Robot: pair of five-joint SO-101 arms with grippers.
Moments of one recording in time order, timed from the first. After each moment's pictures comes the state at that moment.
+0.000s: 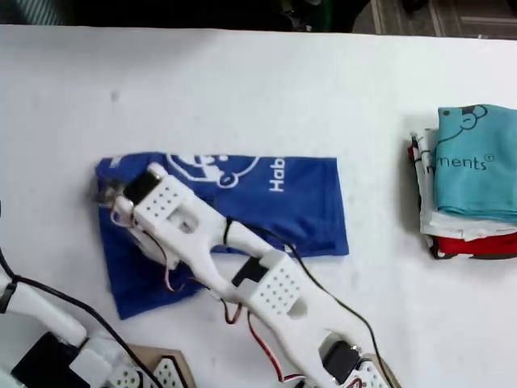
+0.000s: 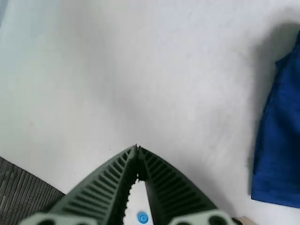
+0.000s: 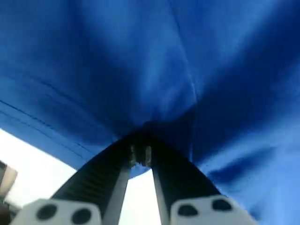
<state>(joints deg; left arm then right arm) -59.1 -17.7 -5.5 101.8 -26.8 -54.8 47.4 -35.2 98.5 13.0</state>
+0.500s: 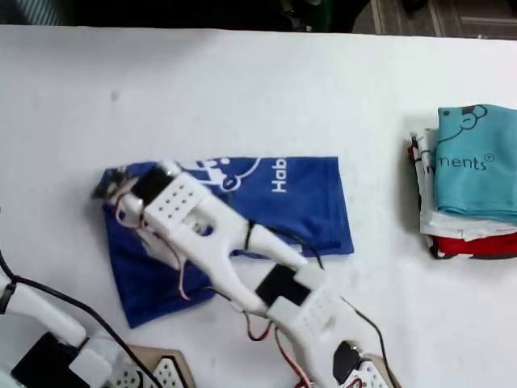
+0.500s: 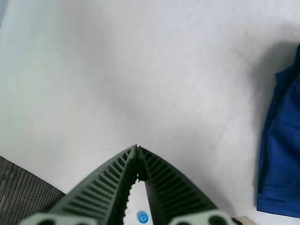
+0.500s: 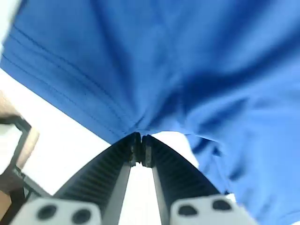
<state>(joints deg) -59.2 -17.7 -5.5 101.8 -26.8 -53.2 26.9 -24.9 98.5 13.0</state>
